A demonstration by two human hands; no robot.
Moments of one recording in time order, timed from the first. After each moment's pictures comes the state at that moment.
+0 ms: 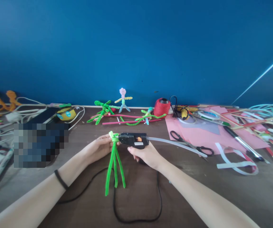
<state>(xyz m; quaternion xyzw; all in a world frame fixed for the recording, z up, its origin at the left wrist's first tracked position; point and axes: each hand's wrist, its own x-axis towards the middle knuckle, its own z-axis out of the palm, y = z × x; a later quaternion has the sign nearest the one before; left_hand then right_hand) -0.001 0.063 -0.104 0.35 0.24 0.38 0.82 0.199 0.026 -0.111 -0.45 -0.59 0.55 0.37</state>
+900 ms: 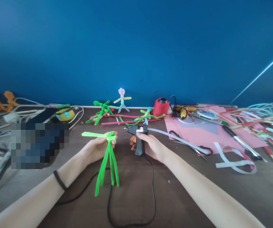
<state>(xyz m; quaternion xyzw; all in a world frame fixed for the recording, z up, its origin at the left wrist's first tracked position) -0.003 0.065 -0.106 0.31 0.22 0.40 0.83 0.217 0.046 -0.106 -0.38 -0.37 0.74 0.41</state>
